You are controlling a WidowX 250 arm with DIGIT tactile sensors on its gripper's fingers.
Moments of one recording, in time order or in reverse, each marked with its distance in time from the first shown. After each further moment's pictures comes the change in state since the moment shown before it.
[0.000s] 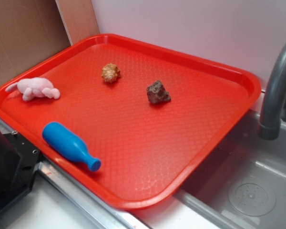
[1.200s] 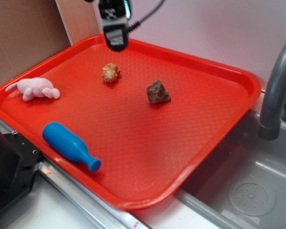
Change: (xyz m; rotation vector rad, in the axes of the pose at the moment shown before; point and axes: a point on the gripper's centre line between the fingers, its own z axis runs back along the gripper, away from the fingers) arm 0.117 -0.044 -0.124 -0.014 0.049 -0.827
